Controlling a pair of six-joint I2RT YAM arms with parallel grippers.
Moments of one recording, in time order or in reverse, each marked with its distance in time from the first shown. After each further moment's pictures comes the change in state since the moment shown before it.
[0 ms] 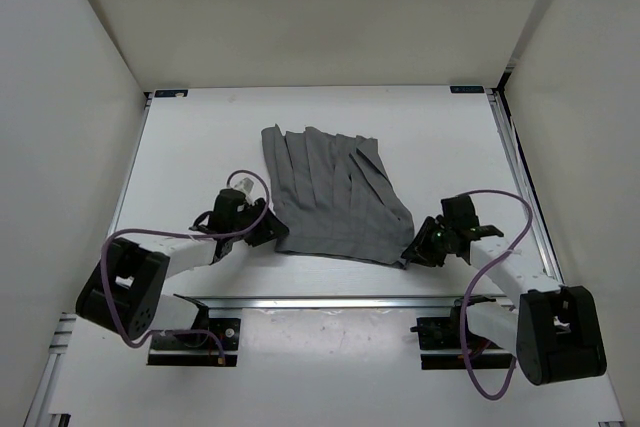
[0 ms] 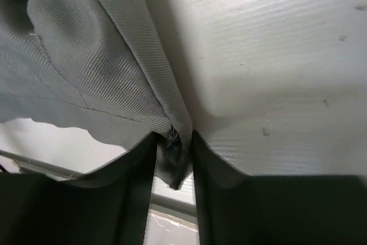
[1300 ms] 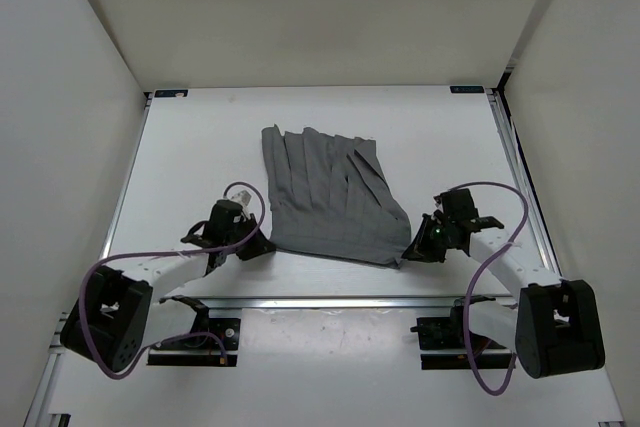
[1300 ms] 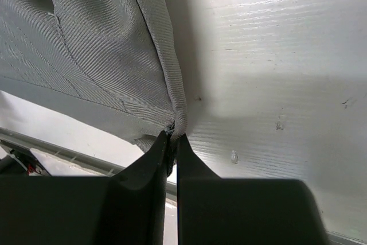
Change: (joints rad) left arm -0.019 -0.159 -0.044 -0.217 -0.061 0.091; right arm -0.002 0.037 0.071 -0.078 -0.047 -0.131
